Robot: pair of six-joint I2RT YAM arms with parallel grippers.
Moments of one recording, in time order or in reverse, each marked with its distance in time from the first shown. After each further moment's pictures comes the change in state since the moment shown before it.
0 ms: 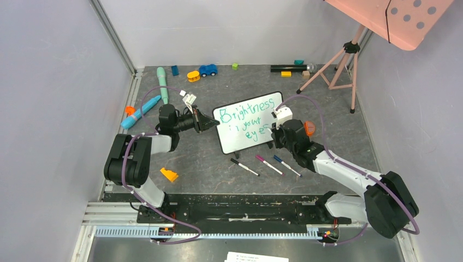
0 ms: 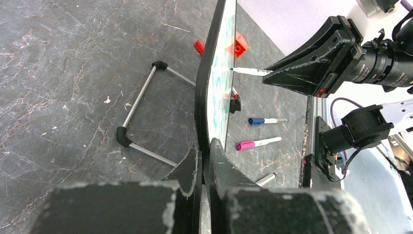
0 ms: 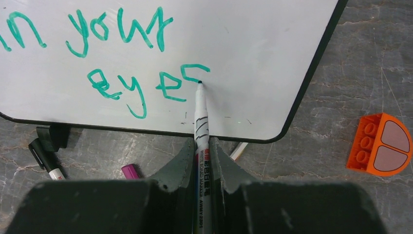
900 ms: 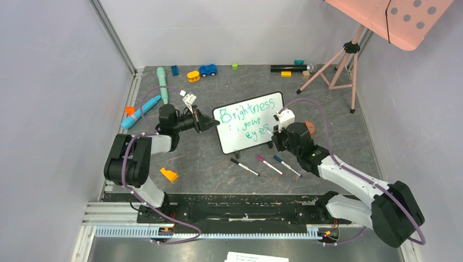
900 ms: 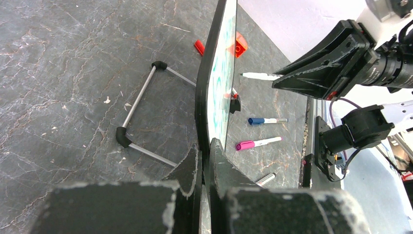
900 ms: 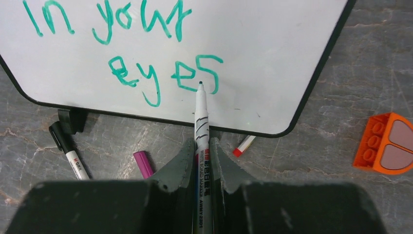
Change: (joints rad) left arm 0.000 0.000 0.000 0.000 0.000 0.000; right arm 0.000 -0.077 -0.040 -0.024 -0.068 -0.008
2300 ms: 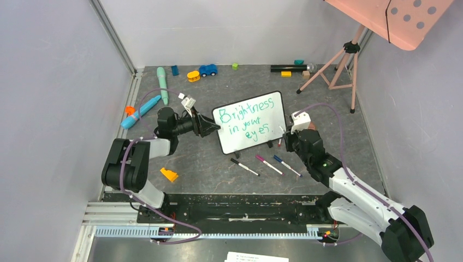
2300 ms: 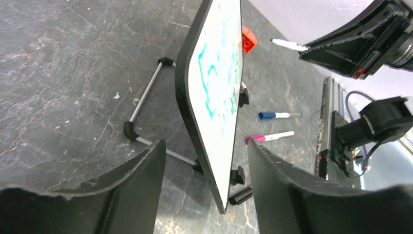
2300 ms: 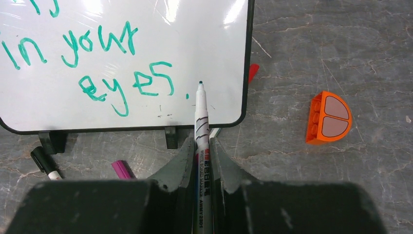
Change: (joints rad) left arm 0.003 -0.041 -0.044 -0.009 -0.025 0.078; right arm -0.020 -0.237 -0.077 -0.030 0.154 0.035
